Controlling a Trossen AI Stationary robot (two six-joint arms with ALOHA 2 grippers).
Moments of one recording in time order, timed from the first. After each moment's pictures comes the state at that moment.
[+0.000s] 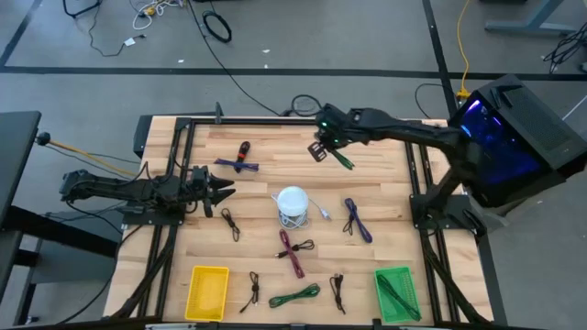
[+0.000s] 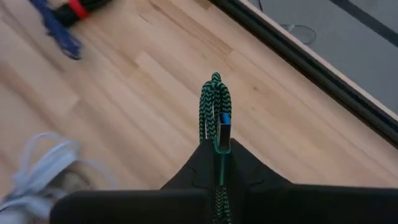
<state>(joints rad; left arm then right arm) -0.09 0.20 0.01 0.08 -0.34 -0.44 -0.34 1.66 1.51 -0.90 0.19 0.44</state>
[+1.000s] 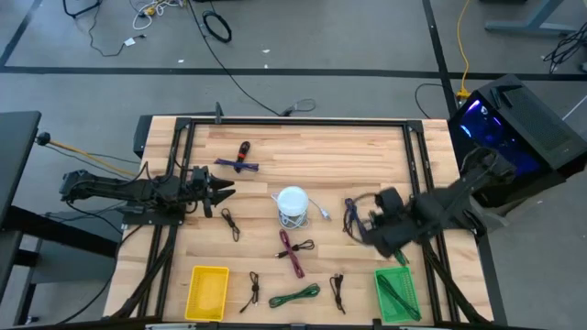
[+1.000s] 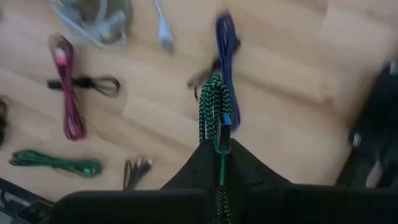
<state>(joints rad) -0.09 0.20 0.01 0.08 -0.34 -0.44 0.61 1.48 1.52 -1.55 0.27 1.81</state>
